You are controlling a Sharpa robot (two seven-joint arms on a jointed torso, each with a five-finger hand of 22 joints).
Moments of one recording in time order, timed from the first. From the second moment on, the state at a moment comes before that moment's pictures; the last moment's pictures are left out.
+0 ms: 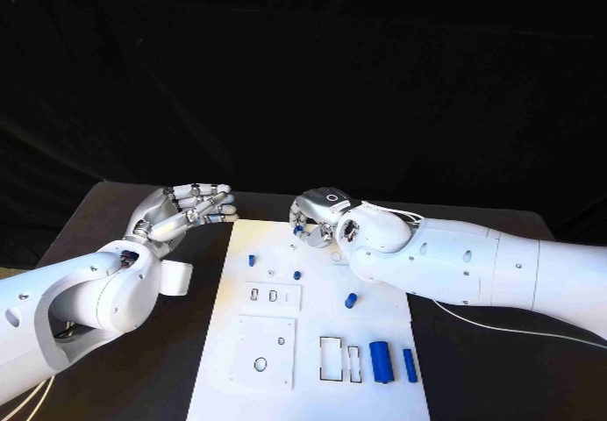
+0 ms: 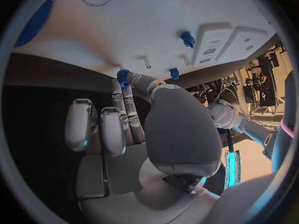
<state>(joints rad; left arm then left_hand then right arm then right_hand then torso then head) 1.22 -0.99 -0.01 1.68 -0.07 -0.38 0.48 1.41 -0.19 0.45 0.16 0.22 0.86 0.22 0.25 0.16 1.05 0.18 0.07 0.06 1.00 0.13 0.31 0.22 0.17 0.88 0.23 0.40 0.16 1.32 -0.54 -0.15 1.34 -1.68 -0.41 -0.25 1.36 -0.20 0.60 0.03 0.16 1.09 0.13 0.26 0.32 1.24 0.08 0.11 0.11 1.47 0.00 1.41 1.19 0.09 1.36 0.09 1.35 1.22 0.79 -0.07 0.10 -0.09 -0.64</state>
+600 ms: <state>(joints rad) 1.22 -0.99 -0.01 1.68 -0.07 -0.38 0.48 1.41 -0.19 0.45 0.16 0.22 0.86 0.22 0.25 0.16 1.05 0.18 0.07 0.06 1.00 0.13 0.31 0.22 0.17 0.88 0.23 0.40 0.16 1.31 -0.52 -0.15 1.31 -1.68 -0.39 -0.25 1.34 -0.21 0.61 0.02 0.21 1.09 0.13 0.26 0.33 1.24 0.08 0.10 0.11 1.47 0.00 1.41 1.19 0.09 1.36 0.09 1.35 1.22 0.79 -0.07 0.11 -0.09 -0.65</state>
